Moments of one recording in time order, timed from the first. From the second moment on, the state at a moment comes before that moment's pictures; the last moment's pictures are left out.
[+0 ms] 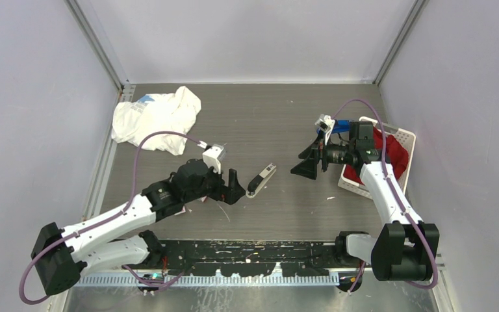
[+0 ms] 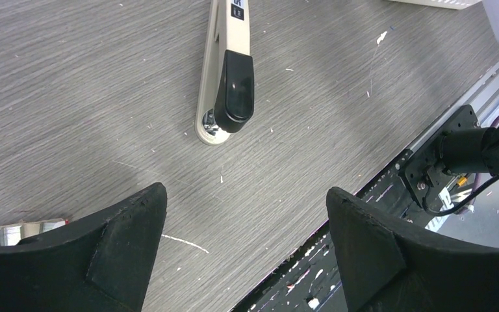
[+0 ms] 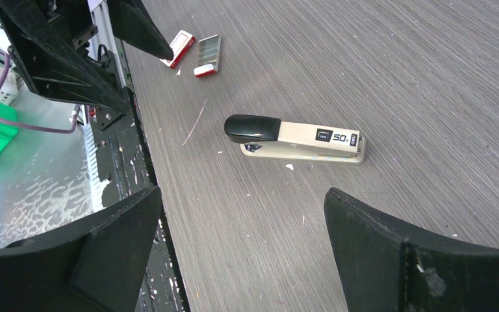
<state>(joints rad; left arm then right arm) -0.89 0.98 0.65 -0.18 0.00 -0.50 -0.02 1.17 0.84 -0.49 -1.17 -0.33</state>
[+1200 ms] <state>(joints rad) -0.91 1.61 1.15 -0.40 -0.02 -0.36 -0.02 1.17 0.84 -0.46 -1.13 -0.28</state>
